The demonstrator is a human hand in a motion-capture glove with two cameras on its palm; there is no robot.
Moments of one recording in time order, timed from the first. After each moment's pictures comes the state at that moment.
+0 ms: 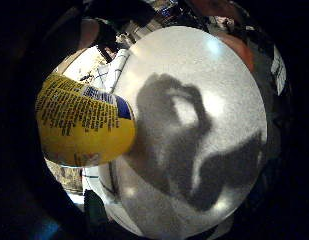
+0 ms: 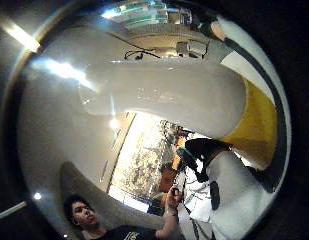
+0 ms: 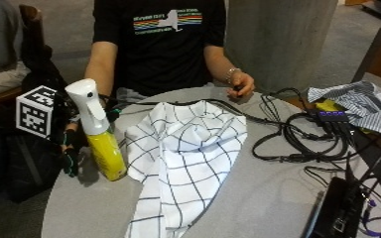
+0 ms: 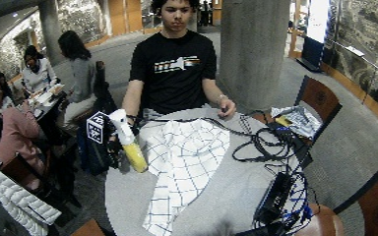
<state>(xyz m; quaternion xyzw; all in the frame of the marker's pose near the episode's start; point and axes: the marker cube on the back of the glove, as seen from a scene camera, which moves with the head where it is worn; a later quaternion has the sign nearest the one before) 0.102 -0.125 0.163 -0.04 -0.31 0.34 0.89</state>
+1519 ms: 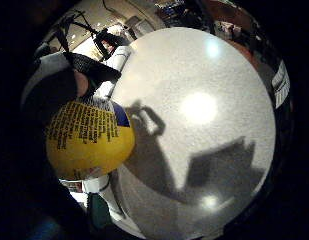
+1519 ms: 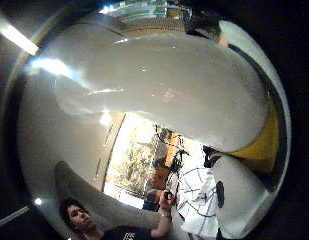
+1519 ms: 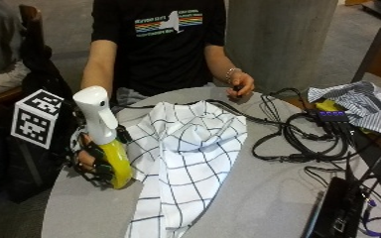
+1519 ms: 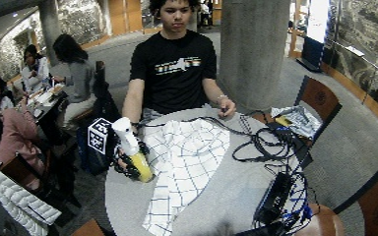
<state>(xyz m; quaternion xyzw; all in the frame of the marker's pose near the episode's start) 0.101 -0.168 0.195 -0.09 -0.29 0.31 0.90</state>
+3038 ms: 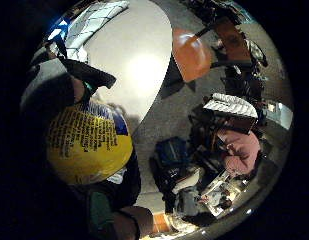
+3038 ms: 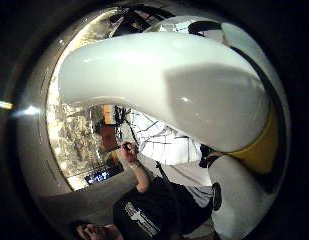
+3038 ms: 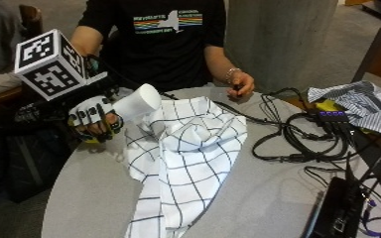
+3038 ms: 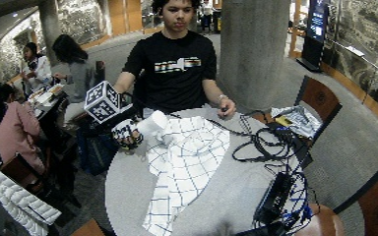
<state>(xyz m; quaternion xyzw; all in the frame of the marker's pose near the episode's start) 0.064 -0.183 0.113 -0.47 -0.01 0.16 0.87</state>
